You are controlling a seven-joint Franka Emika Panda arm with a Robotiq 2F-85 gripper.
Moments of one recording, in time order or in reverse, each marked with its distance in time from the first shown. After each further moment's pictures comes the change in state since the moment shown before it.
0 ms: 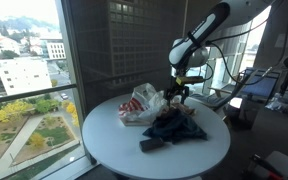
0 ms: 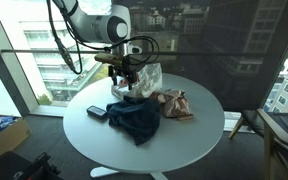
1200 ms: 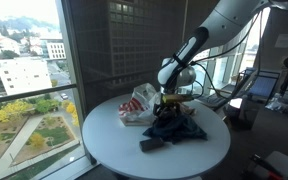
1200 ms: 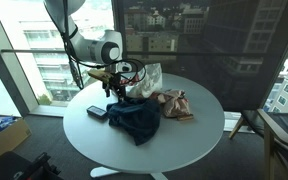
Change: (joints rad) arm 0.108 0.191 -0.013 0.046 0.062 0.118 0.157
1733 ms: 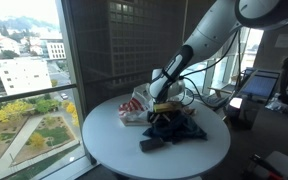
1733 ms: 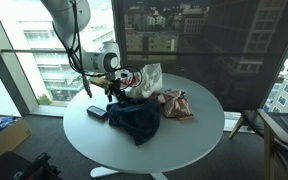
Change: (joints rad) arm 0.098 0.190 -0.066 0.174 -0.051 0.013 0.109
